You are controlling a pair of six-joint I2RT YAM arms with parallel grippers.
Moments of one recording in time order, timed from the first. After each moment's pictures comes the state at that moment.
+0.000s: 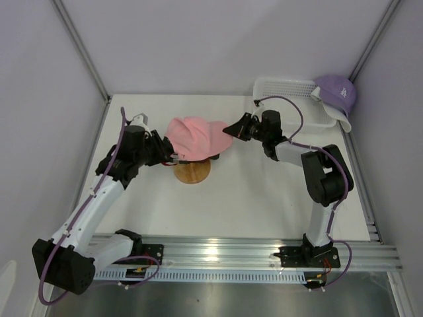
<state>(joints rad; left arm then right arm) -0.29 1.05 0.95 -0.53 0.02 -0.57 0.36 1.92 1.14 0.54 -0.52 0.77</state>
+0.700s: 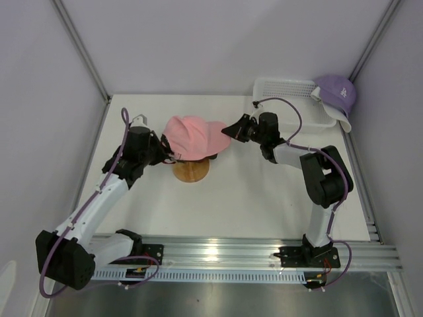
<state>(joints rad) -0.32 1.09 0.92 -0.44 -0.08 -0.68 0.40 1.91 1.11 0.55 -0.45 0.77</state>
